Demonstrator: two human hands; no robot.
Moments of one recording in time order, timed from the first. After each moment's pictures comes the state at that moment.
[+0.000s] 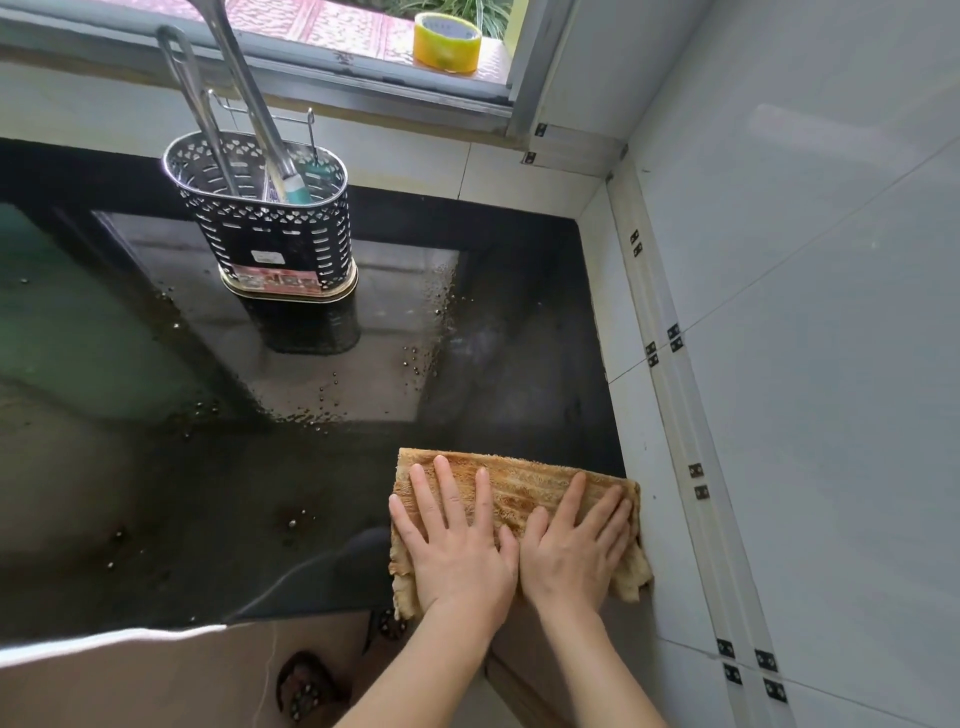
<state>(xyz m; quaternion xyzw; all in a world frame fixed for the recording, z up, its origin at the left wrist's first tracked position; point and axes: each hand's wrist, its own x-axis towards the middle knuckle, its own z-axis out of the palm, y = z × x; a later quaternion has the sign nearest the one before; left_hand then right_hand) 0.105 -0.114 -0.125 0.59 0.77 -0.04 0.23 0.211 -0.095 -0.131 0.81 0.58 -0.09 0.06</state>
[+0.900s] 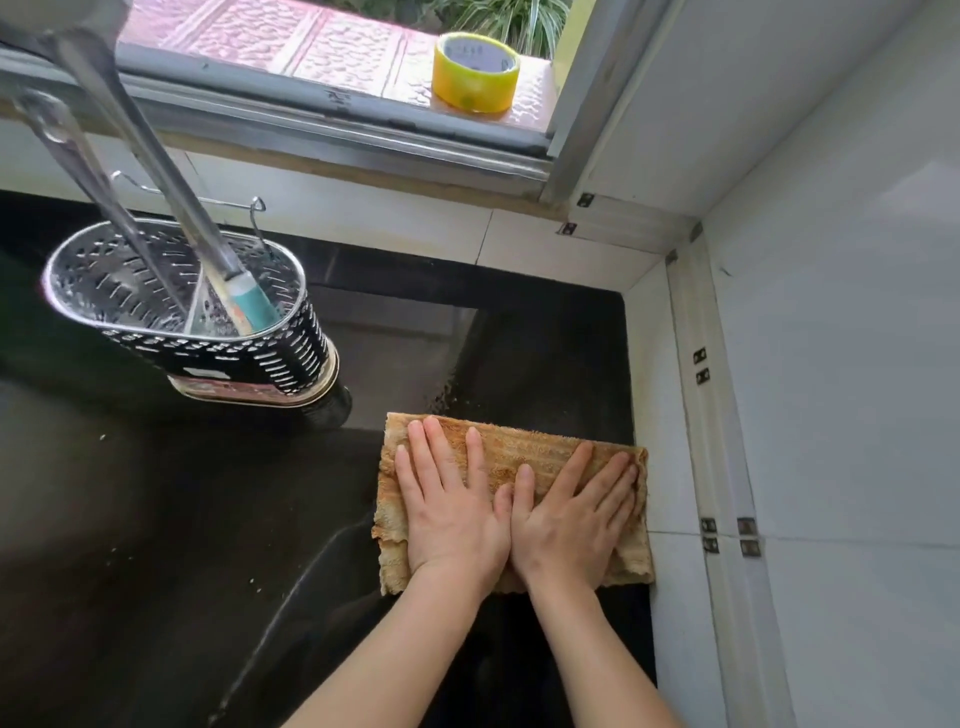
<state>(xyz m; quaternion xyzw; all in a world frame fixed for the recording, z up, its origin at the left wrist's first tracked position) 0.074 0.091 -0.145 0.56 0.81 -0.02 0.18 0.171 0.111 -0.141 0.78 0.62 -0.06 0.05</state>
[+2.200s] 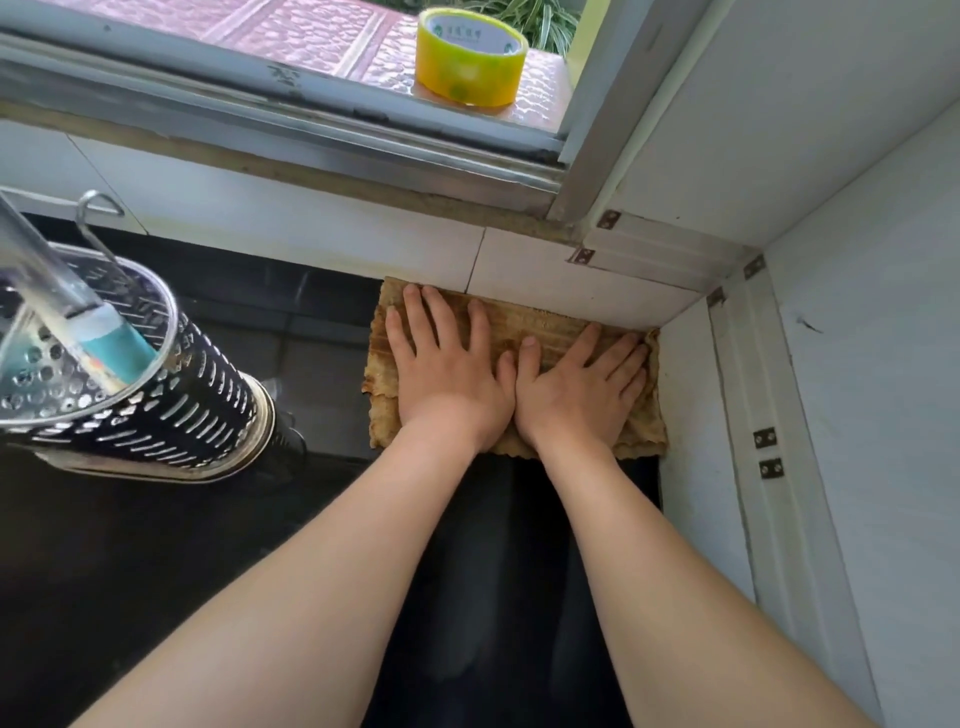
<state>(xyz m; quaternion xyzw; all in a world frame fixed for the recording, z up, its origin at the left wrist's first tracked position) 0.028 0.297 -0.153 0.58 0.81 0.02 0.08 0.133 0.328 -0.152 0.76 0.64 -0.07 0.01</state>
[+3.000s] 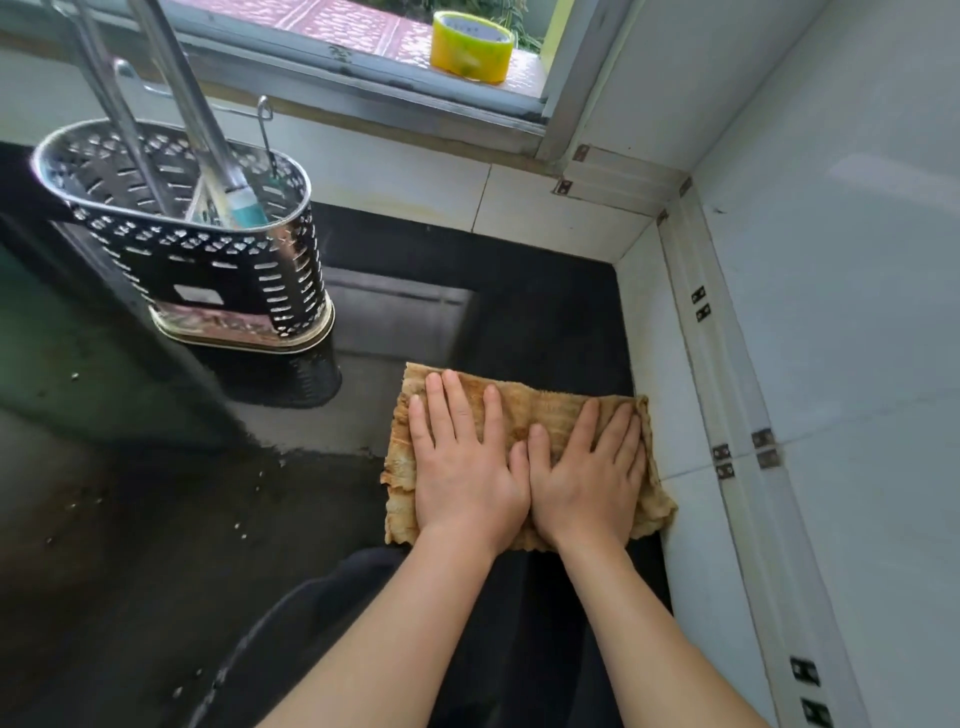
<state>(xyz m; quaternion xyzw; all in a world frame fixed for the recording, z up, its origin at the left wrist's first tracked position) 0.080 0.086 -0.146 0.62 0.77 0.08 0.13 0.191 0.113 -0.146 0.75 0.66 -0.04 0.02</state>
